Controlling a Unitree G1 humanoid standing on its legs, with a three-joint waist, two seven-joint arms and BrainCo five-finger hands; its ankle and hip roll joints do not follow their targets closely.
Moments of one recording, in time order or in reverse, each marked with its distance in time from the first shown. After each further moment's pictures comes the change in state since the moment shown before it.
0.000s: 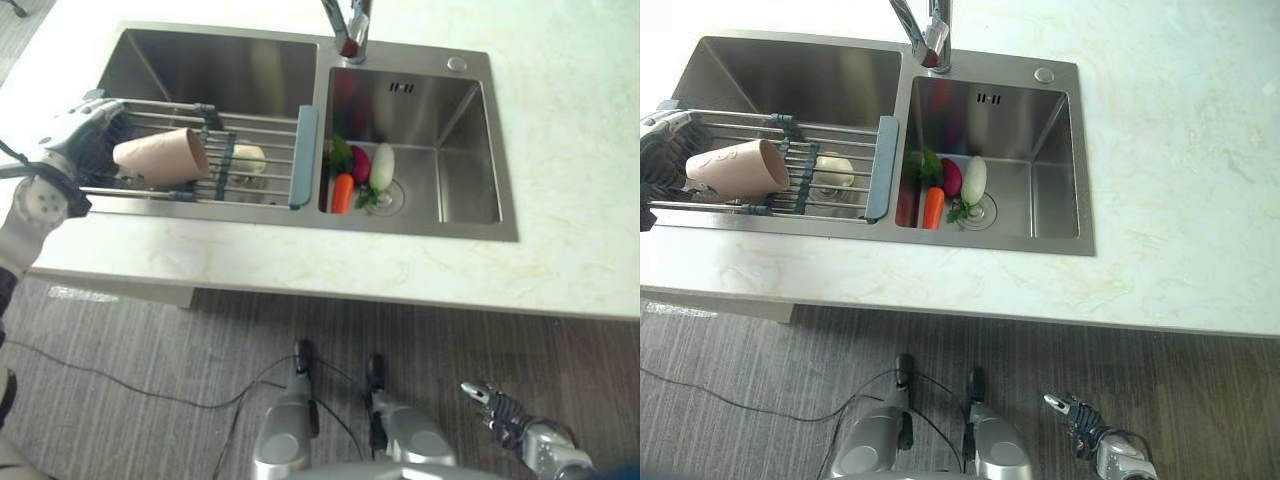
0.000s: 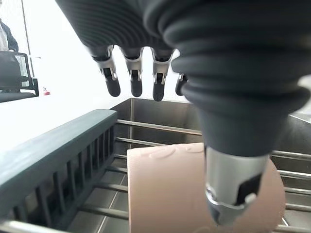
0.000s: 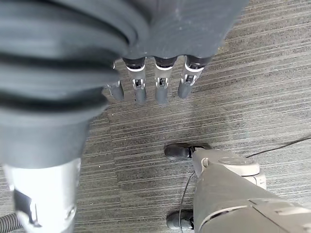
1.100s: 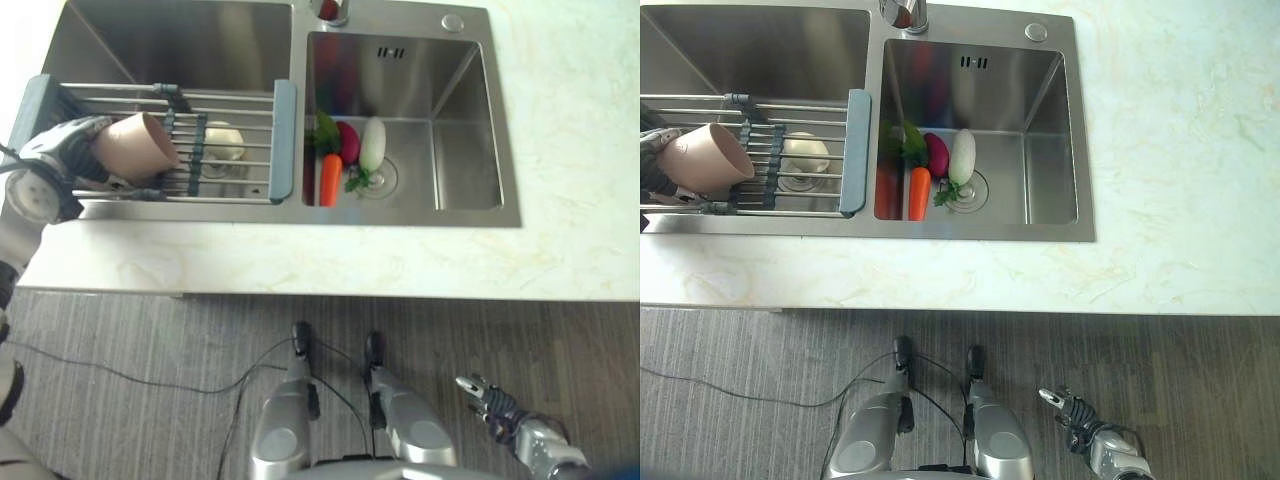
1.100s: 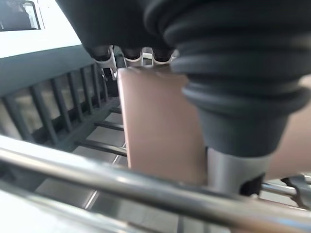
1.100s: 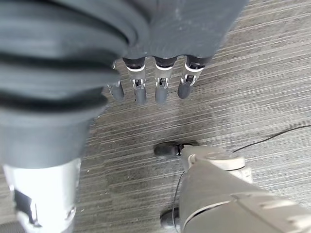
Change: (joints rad) left arm -0.041 -0.022 -0.022 0.072 -0.035 0.115 -0.189; right arm -0.007 0.010 -0.006 -0.041 0.000 -0.009 -0.009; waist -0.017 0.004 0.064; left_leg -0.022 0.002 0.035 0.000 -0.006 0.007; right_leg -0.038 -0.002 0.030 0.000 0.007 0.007
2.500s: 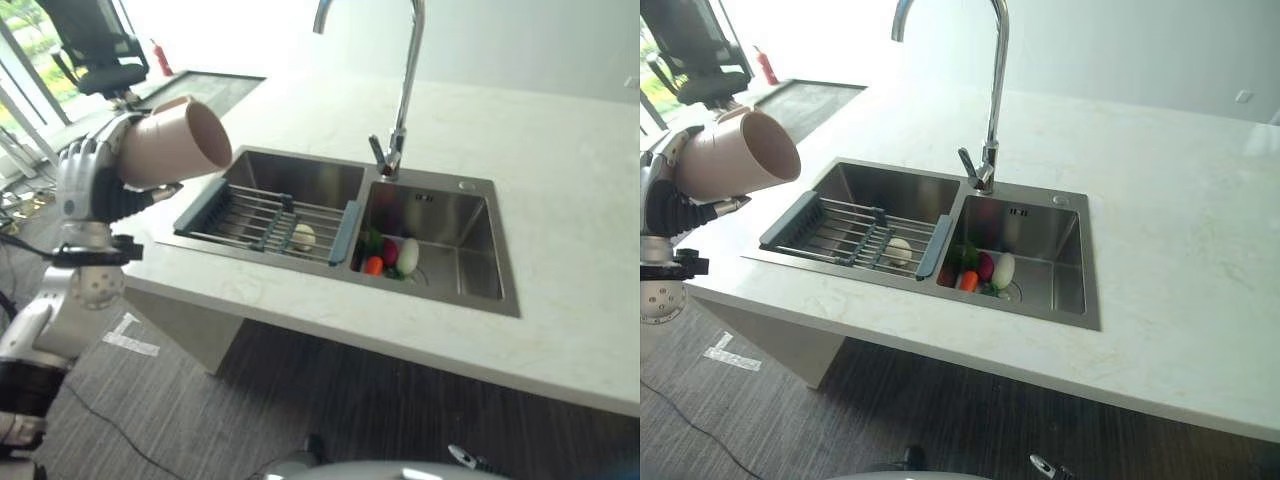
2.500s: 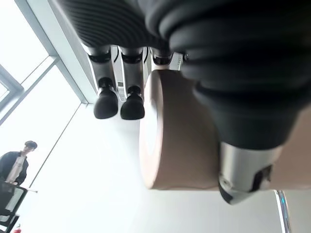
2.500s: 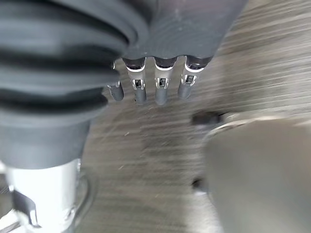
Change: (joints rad) left arm 0.758 -0.212 0.540 -0.662 0.158 -0.068 0.687; right arm 0.121 0.151 -0.071 0.185 -0.062 -0.026 -0.029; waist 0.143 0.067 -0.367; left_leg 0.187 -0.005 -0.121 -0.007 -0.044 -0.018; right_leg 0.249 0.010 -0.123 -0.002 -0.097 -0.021
